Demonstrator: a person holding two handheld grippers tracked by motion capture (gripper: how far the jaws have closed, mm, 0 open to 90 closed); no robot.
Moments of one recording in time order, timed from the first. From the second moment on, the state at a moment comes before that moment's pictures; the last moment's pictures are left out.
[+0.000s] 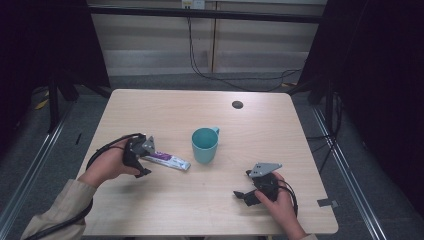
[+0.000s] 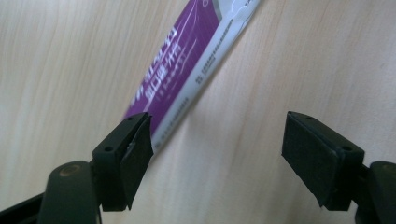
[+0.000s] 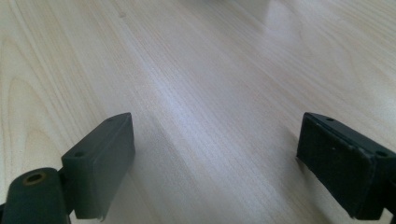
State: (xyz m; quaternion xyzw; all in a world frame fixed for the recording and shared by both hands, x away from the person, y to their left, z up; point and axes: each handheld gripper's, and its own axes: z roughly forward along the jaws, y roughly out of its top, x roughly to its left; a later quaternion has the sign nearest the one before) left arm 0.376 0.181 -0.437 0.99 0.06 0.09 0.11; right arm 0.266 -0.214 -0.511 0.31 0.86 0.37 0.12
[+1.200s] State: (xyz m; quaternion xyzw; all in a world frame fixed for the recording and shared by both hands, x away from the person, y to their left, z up) left arm 0.416 0.125 -0.459 1.00 -0.07 0.01 0.05; right arm 0.267 -0.214 -0.511 0.31 0.86 0.37 0.12
